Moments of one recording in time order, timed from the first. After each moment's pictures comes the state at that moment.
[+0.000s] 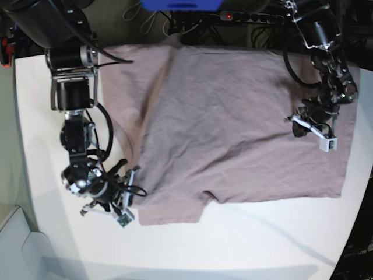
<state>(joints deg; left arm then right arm) -2.0 -10.8 -29.4 70.4 -19.0 -29.9 39.5 25.9 5.9 -1.6 68.2 -13.5 34.5 -35.2</state>
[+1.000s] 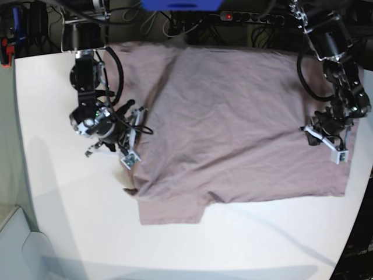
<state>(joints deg) -6.2 -14.6 -29.4 71.8 -16.4 -29.3 43.9 4.8 3.0 0.3 83.6 -13.3 34.5 -43.3</state>
